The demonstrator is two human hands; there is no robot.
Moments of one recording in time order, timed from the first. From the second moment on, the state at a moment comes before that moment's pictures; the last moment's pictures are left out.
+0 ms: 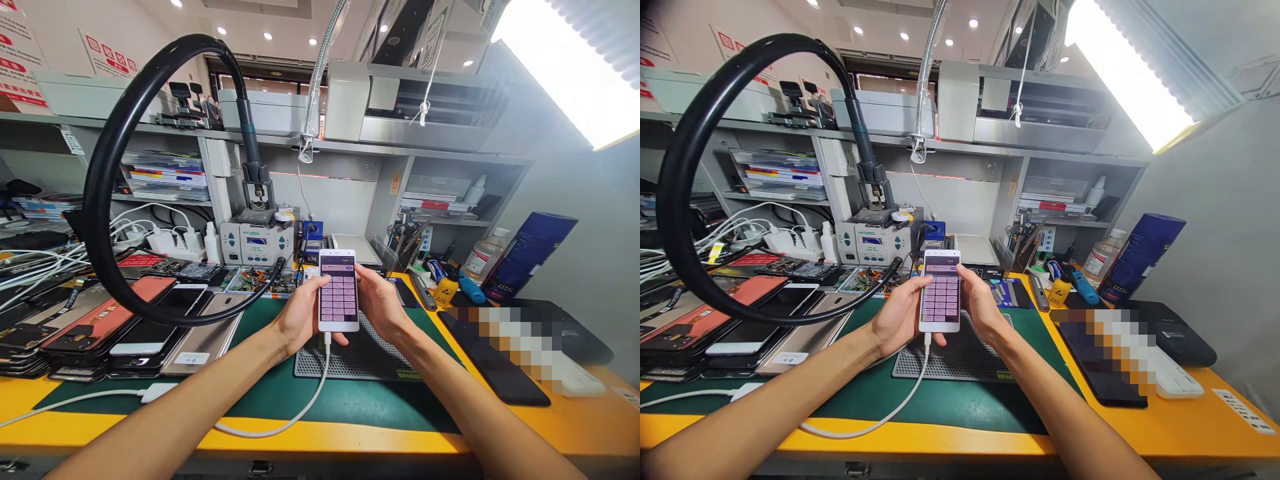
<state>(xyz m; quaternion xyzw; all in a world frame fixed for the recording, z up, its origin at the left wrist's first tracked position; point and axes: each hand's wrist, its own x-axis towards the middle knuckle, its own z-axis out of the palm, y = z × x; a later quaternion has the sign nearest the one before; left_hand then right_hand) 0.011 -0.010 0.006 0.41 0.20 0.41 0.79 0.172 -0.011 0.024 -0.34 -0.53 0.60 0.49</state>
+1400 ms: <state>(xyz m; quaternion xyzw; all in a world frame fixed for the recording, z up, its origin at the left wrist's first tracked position) 0.011 -0.014 0.012 0.41 0.17 0.42 0.79 0.171 -0.009 0.022 -0.34 -0.53 0.60 0.50</state>
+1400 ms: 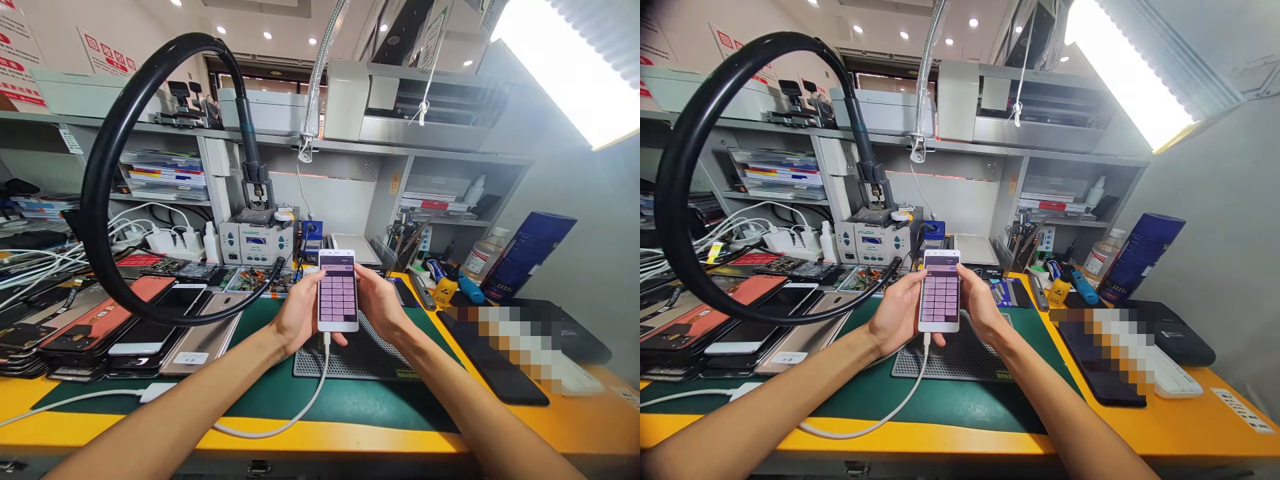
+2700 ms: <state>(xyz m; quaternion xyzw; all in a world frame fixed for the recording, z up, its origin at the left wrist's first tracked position) 0.011 -0.012 0.010 0.41 0.18 0.42 0.79 0.173 -0.006 0.017 -0.37 -0.56 0.55 0.50</state>
